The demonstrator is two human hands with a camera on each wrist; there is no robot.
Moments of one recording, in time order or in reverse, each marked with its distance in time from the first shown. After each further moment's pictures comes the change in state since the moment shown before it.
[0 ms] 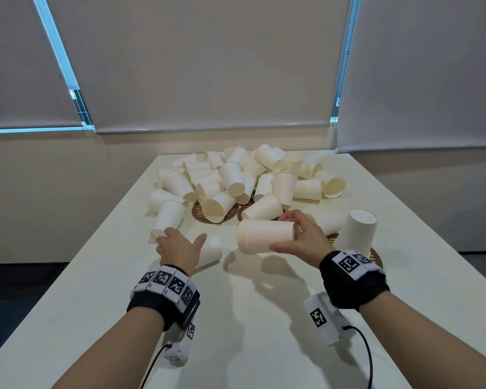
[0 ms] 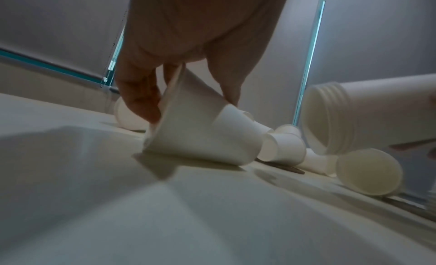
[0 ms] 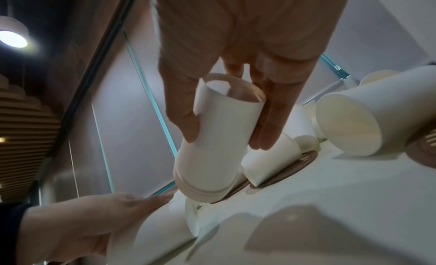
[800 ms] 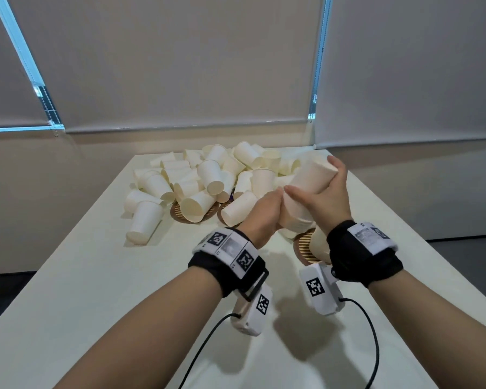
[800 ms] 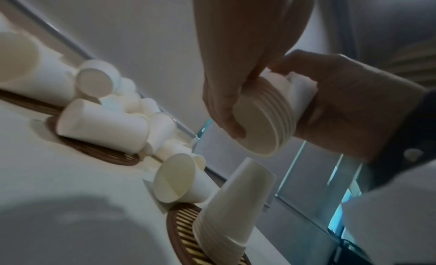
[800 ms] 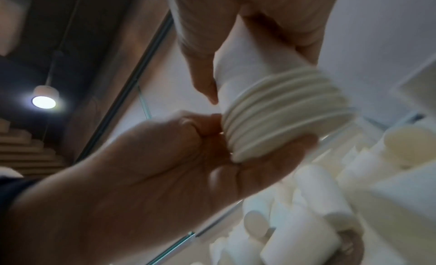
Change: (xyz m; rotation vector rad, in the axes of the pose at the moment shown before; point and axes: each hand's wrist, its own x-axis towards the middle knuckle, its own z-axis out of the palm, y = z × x) left_hand -0.094 0.151 0.043 -0.804 -0.852 0.265; right_hand 0.000 -0.028 -0.059 0.246 0.530 -0.125
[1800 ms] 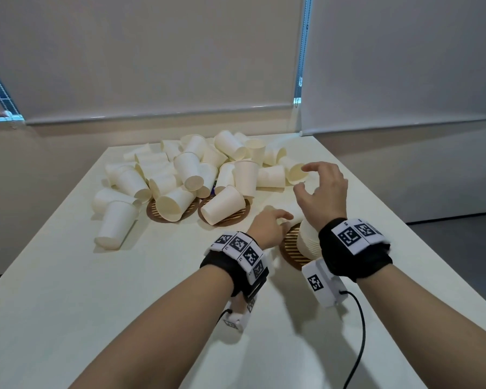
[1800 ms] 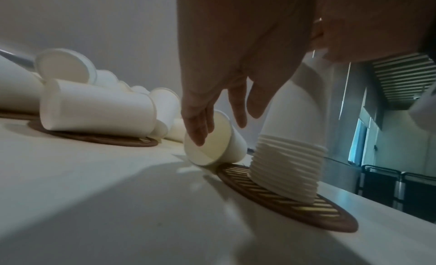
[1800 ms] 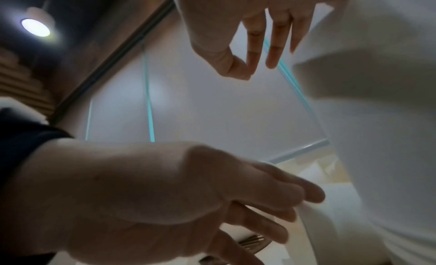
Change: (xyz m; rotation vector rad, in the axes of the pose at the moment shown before) left_hand 0.061 -0.063 0.011 0.897 -0.084 0.058; right_hand 0.034 0.040 -0.011 -0.548 0.113 -0.224
